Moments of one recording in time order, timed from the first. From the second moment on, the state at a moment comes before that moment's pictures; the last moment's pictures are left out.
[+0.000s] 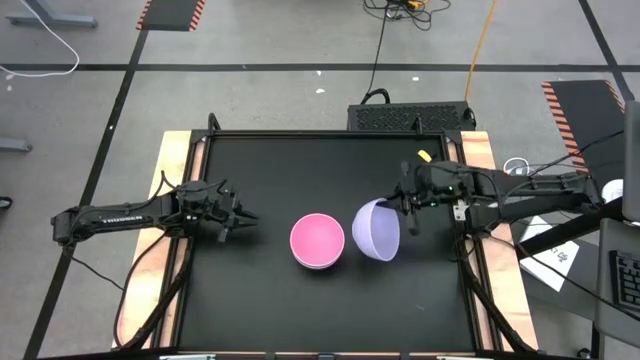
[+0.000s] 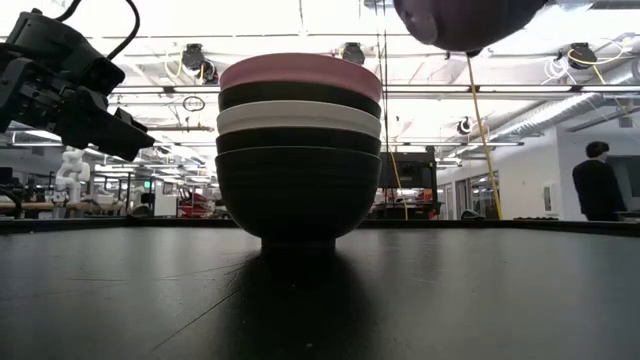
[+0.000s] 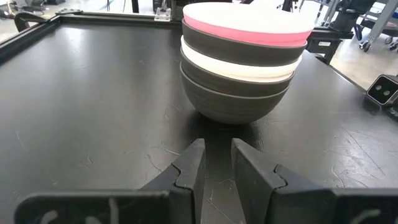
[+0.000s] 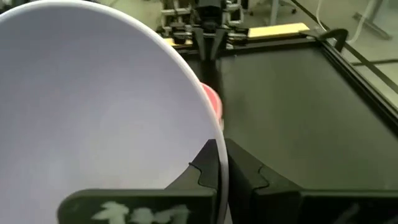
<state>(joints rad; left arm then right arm) 0.26 0.36 0.03 0.02 0.41 0.04 -0.03 0.87 0.78 -0.30 -0.07 0.11</state>
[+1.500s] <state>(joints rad) 0.26 0.36 0.03 0.02 0.41 0.04 -0.16 1.72 1.67 -0.84 -0.35 0.00</state>
